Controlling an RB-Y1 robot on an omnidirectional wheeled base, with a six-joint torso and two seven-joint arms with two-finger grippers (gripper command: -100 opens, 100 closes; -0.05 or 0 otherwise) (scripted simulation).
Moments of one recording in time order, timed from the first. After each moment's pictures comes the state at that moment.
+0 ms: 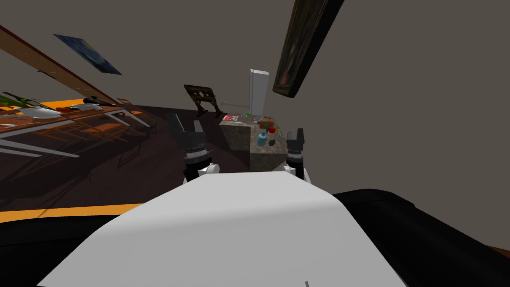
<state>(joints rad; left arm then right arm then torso) 0.47 -0.04 -0.04 -2.32 0.00 -0.60 0.00 0.49 -0.18 -0.06 -2.21 0.01 -0.62 -0.02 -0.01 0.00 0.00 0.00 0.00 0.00</state>
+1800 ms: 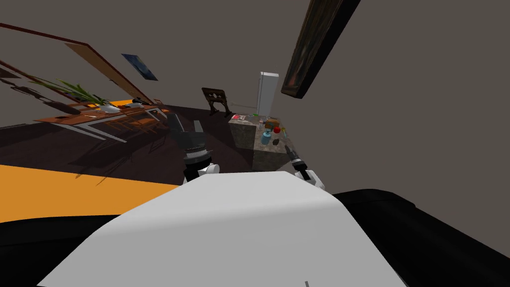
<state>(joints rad) 0.47 -0.04 -0.04 -2.32 0.00 -0.60 0.00 0.48 -0.52 -0.16 -1.71 0.23 -0.43 0.21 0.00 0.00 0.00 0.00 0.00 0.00</state>
